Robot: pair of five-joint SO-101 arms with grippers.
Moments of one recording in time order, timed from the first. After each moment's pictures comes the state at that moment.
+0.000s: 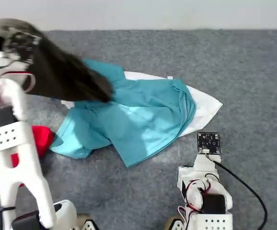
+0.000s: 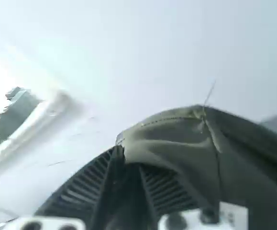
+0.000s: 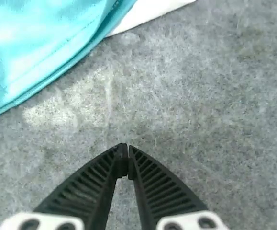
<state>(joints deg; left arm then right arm) -24.5 -23.3 23.3 16.1 -36.4 -2.6 -103.6 95.9 74.7 -3.5</state>
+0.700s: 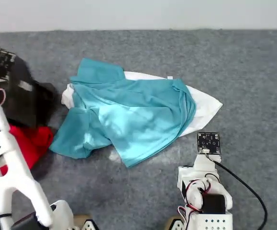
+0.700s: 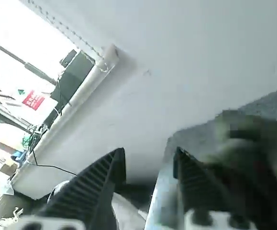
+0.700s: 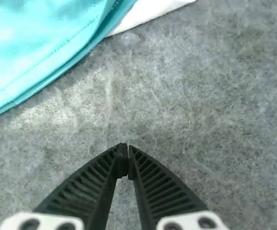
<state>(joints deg) -35.5 -24.0 32.0 10.0 -46.6 -2.6 -103.6 95.9 74.7 -3.5</state>
